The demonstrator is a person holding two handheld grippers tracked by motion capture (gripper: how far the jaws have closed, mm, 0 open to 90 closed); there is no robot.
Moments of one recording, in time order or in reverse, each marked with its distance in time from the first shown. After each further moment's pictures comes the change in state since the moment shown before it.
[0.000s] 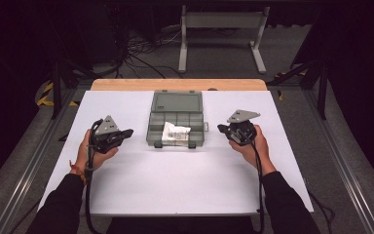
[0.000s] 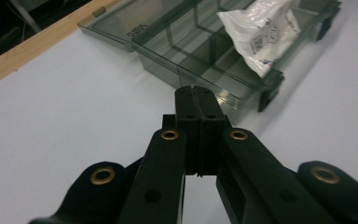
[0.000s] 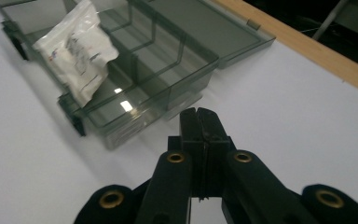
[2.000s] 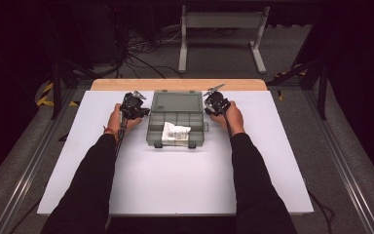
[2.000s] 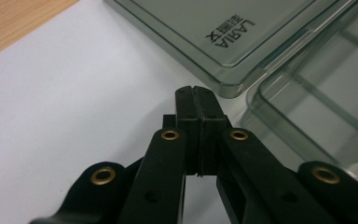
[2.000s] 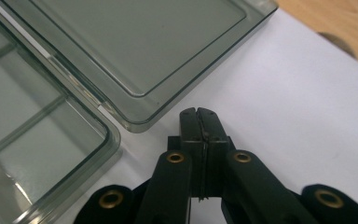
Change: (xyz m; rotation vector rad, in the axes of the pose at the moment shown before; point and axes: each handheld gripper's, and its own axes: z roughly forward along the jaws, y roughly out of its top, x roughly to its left) left arm 0.066 0.039 0.134 0.227 0.027 -0.125; right arm -0.056 0.041 0.135 0.273 -0.026 0.062
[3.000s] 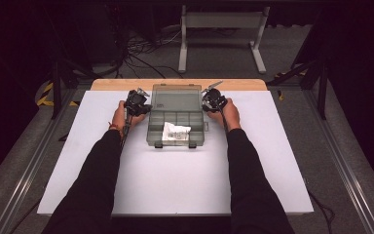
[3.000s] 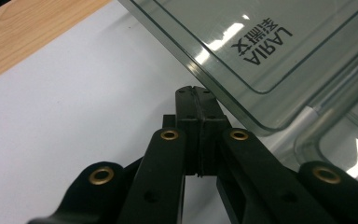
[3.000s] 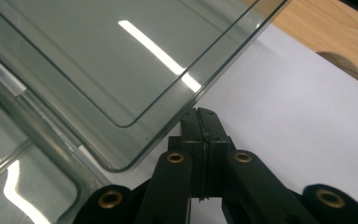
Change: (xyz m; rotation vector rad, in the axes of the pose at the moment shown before) left arm 0.007 0.012 0.015 -0.030 0.029 -0.016; right arm -0.007 0.011 0.014 -0.039 0.012 0.017
